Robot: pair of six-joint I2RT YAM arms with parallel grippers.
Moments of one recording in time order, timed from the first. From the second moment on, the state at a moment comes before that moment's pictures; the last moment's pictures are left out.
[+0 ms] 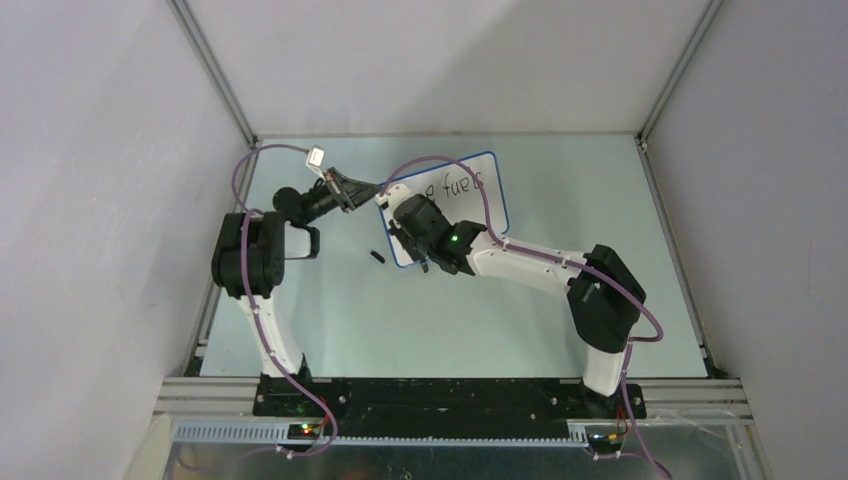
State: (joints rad) left arm 0.02 2.01 0.88 1.48 1.05 -1.05; right arm 0.97 1.83 1.43 -0.28 0.28 0.05
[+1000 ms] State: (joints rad) left arm 0.02 2.01 0.88 1.48 1.05 -1.05; right arm 0.96 1.83 1.40 -0.31 0.27 0.07
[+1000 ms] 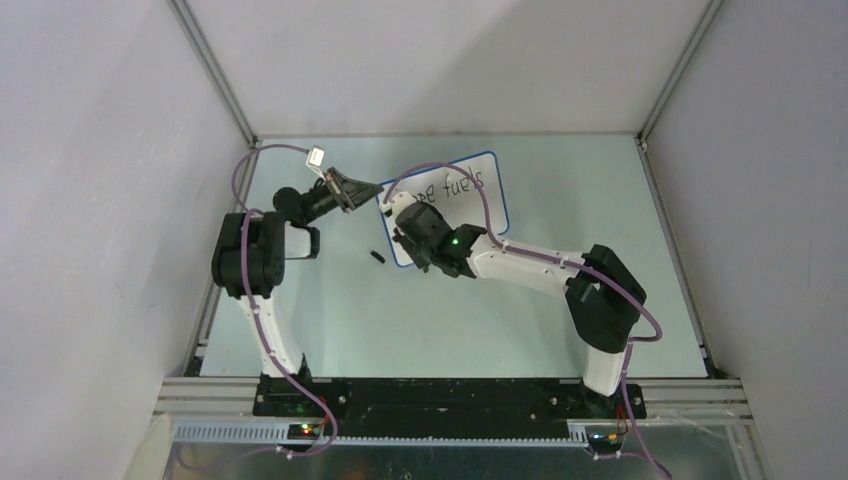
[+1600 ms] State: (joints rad) left arm 0.02 2.01 0.88 1.48 1.05 -1.05; right arm 0.95 1.75 1.39 -0.31 0.27 0.07
